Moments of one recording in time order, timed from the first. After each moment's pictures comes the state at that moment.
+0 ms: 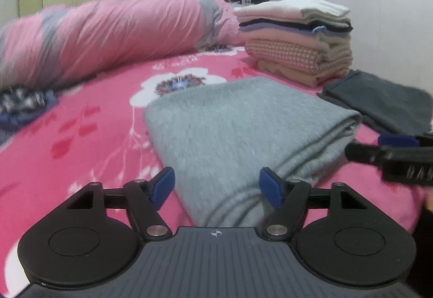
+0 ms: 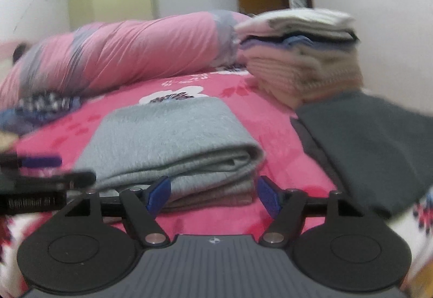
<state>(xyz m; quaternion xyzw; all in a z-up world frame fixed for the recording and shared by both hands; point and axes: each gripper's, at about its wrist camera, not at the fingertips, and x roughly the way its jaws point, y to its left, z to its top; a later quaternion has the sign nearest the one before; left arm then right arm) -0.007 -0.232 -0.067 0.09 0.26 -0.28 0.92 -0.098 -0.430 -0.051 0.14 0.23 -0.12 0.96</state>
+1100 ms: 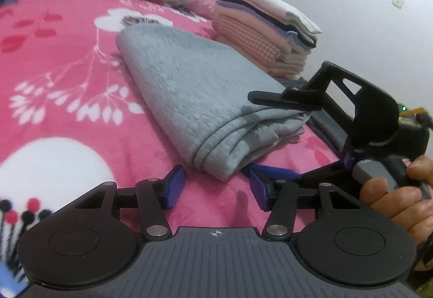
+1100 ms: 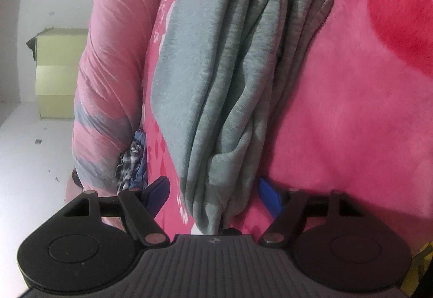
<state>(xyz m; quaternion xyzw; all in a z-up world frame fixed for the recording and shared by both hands) 0.024 -0.171 -0.106 -0.09 0.37 -0.43 0.82 -0.027 -0.435 -0.114 0.63 0.32 -0.01 0.70</state>
